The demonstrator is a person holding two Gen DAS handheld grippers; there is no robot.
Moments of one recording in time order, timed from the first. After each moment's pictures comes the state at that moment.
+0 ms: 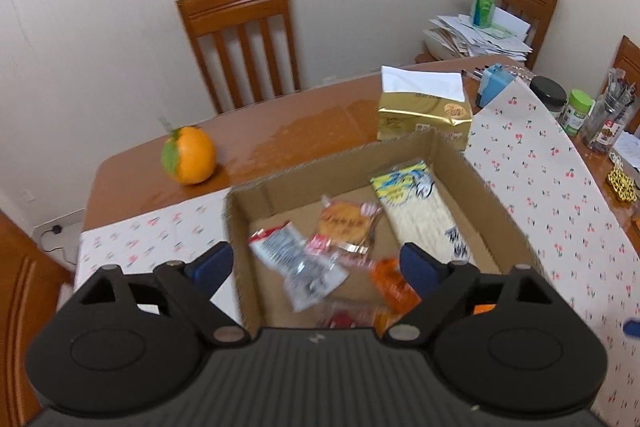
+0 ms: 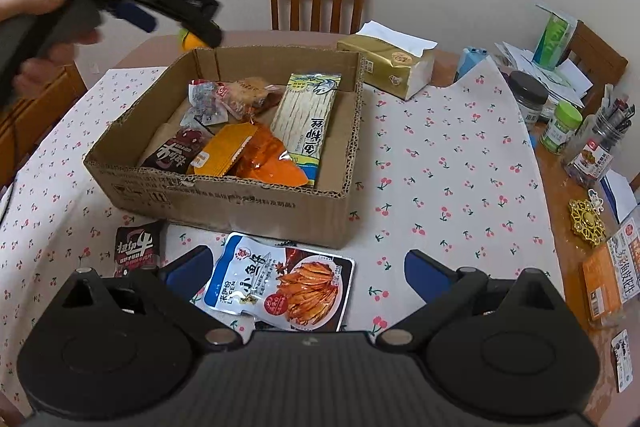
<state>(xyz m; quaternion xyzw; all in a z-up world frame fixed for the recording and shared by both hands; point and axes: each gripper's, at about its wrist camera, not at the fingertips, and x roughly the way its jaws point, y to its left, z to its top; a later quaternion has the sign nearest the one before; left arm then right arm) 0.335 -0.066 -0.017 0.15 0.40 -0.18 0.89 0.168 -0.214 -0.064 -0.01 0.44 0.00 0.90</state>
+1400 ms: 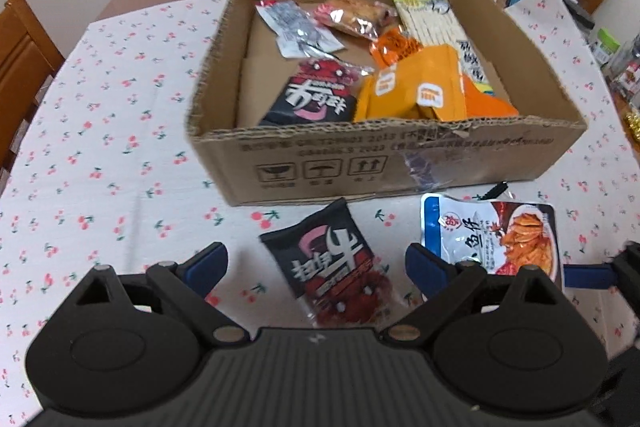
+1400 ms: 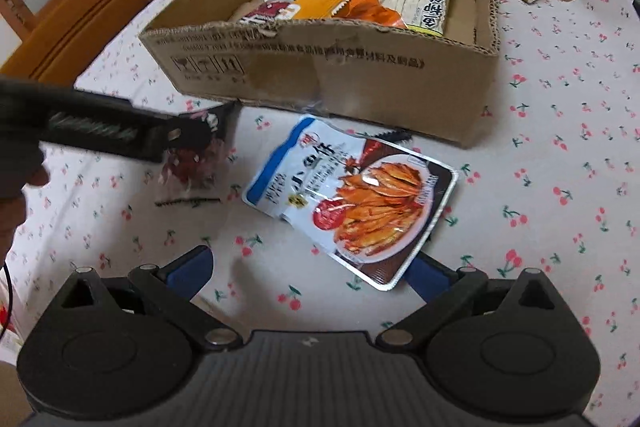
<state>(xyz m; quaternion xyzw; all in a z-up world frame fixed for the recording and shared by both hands) 0.241 -0.041 -0.136 0.06 0.52 -0.11 0.85 0.175 -0.195 -0.141 0.01 0.54 0.14 0.83</state>
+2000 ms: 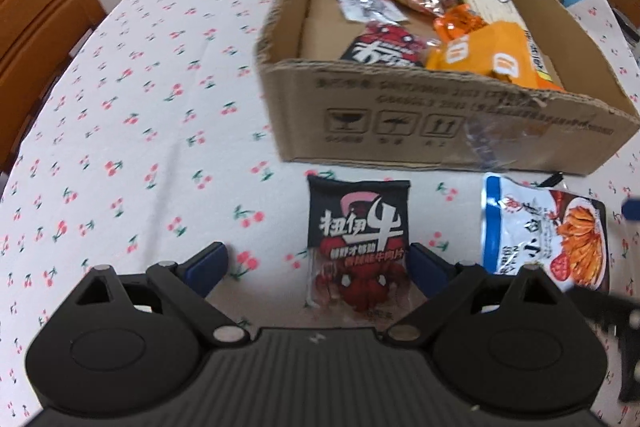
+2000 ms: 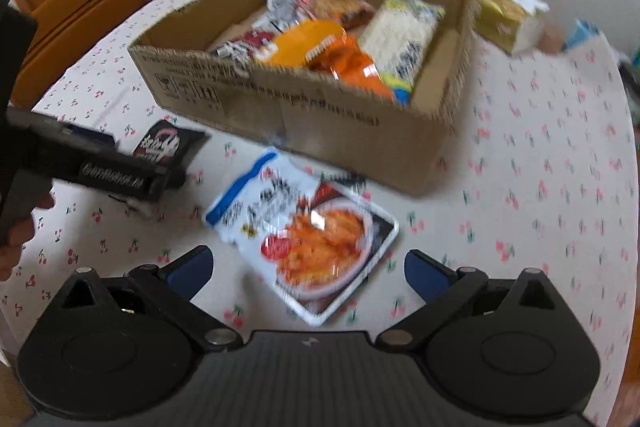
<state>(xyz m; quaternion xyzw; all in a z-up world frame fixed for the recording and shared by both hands) 0.231 -0.011 -0.154 0.03 0.53 -0.04 0.85 0.196 -0.206 -0.122 -0.06 0.50 0.16 0.85</state>
